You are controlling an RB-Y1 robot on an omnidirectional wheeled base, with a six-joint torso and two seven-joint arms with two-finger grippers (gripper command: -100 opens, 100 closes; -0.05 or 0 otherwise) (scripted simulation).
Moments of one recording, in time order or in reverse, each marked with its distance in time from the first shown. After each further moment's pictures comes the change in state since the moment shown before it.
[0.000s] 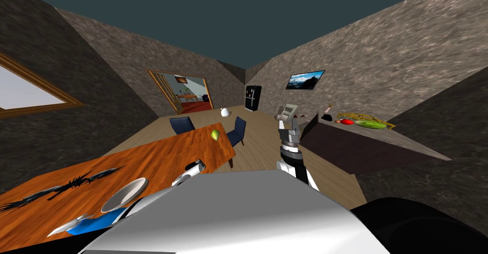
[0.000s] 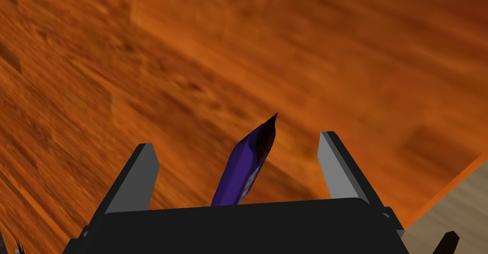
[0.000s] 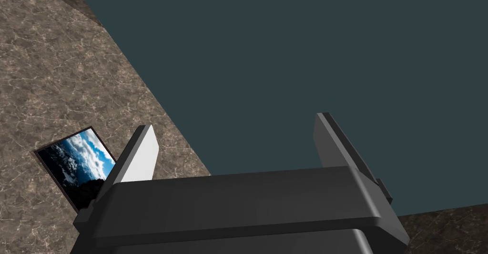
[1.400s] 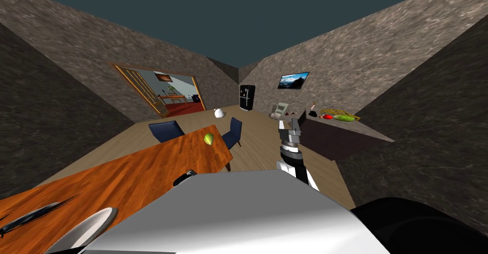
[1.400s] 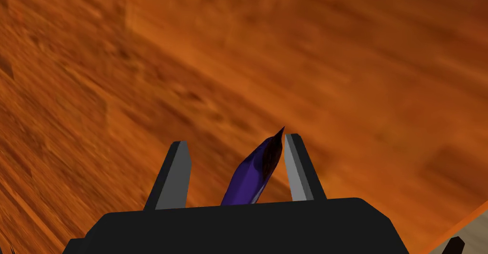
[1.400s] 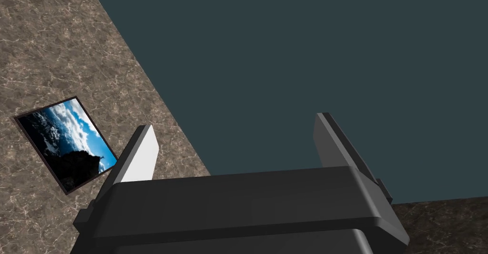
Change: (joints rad) left arm 0.189 0.036 -0.116 -0.107 0.102 -0.045 0.117; right arm 0.000 0.000 0.000 0.000 0.000 0.000 0.000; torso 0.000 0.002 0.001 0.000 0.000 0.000
